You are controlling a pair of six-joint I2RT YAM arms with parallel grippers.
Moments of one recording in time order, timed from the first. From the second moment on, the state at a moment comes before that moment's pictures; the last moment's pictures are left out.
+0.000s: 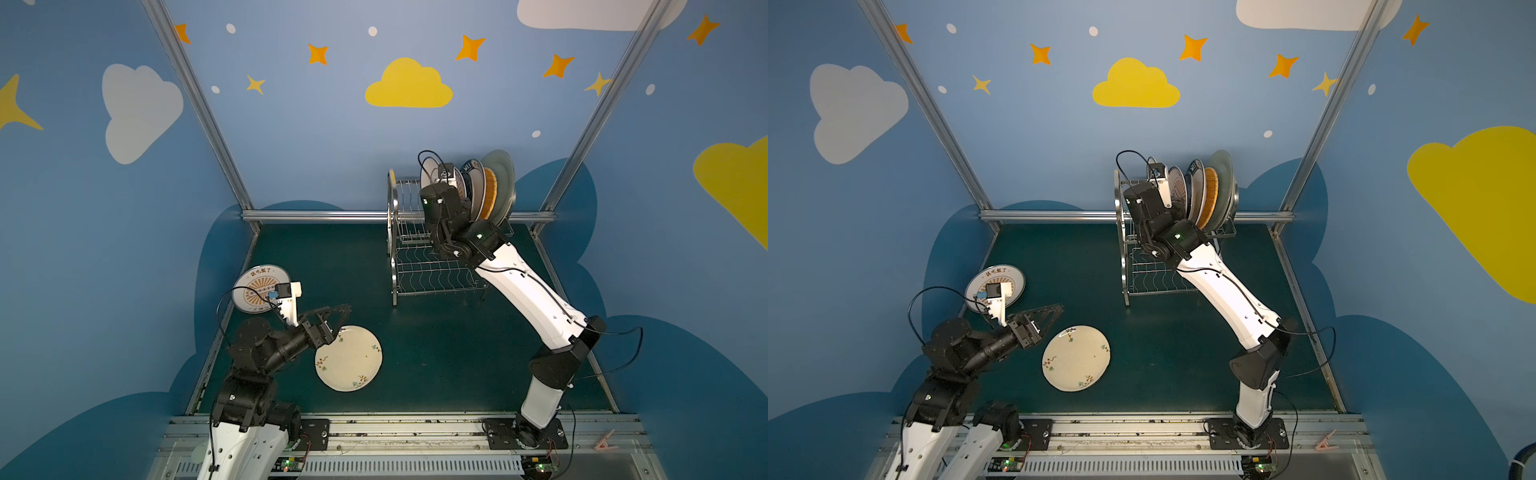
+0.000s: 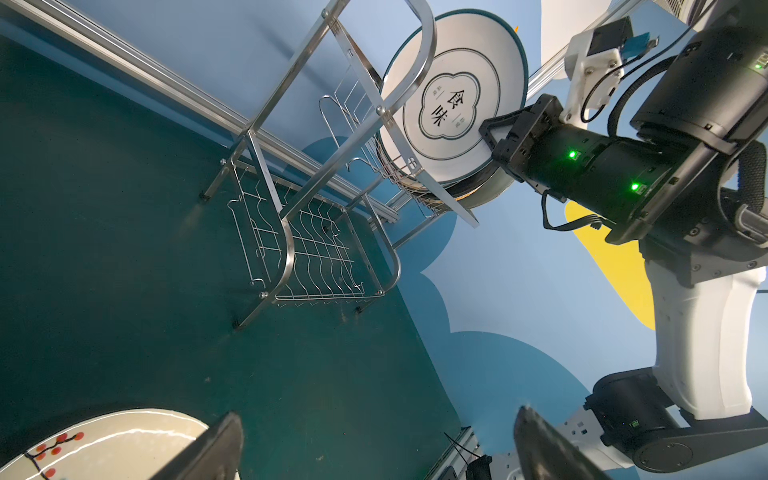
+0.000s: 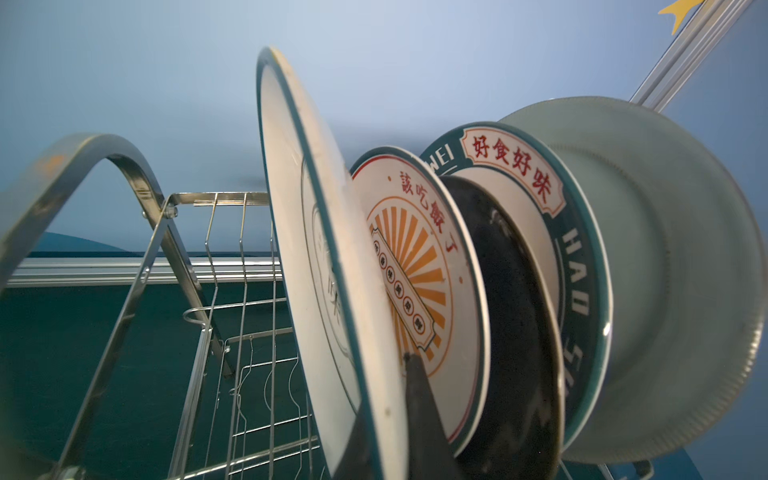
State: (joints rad) left arm -0.16 0.43 0.62 -0.34 0.60 -0.76; right arm 0.79 1.81 2.10 -0.74 0.94 0.17
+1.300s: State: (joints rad) left arm -0.16 0.43 0.62 -0.34 0.60 -0.76; right arm 0.78 1.82 2.08 -0.74 0.98 0.24
